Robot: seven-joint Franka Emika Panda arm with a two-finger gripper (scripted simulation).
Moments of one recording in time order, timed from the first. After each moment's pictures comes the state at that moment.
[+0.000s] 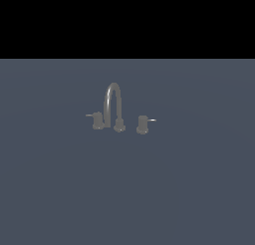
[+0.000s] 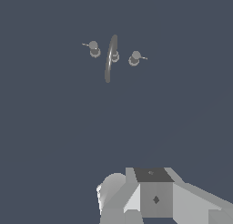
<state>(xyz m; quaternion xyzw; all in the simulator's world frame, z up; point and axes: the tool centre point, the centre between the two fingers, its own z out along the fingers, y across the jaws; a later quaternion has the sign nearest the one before) -0.245 0.015 0.502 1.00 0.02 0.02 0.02</state>
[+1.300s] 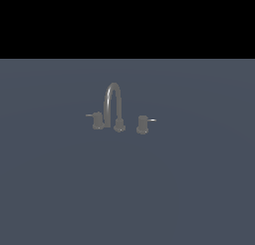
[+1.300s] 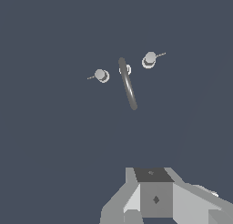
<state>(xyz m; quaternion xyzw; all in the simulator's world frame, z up) -0.096 0.057 0.445 0.97 -0.22 -0.03 -0.09</state>
